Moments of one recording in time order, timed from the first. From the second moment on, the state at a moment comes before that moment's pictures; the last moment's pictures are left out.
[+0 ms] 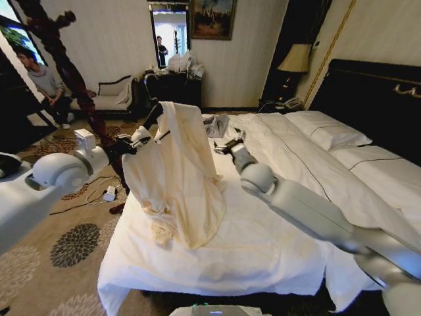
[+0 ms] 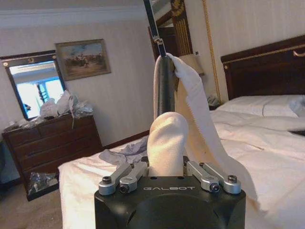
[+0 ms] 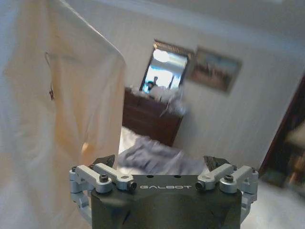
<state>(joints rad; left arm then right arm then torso) 0.47 -0.25 -0.06 -1.97 -1.19 0.29 0.02 -0.36 0.77 -0.31 2.00 0.84 -0.46 0.61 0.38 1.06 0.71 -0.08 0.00</state>
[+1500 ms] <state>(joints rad) 0.40 -0.12 -0.10 -1.85 -1.59 0.28 -0.07 -1.68 0.96 0.72 2.31 0.28 -0.13 0.23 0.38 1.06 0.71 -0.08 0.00</state>
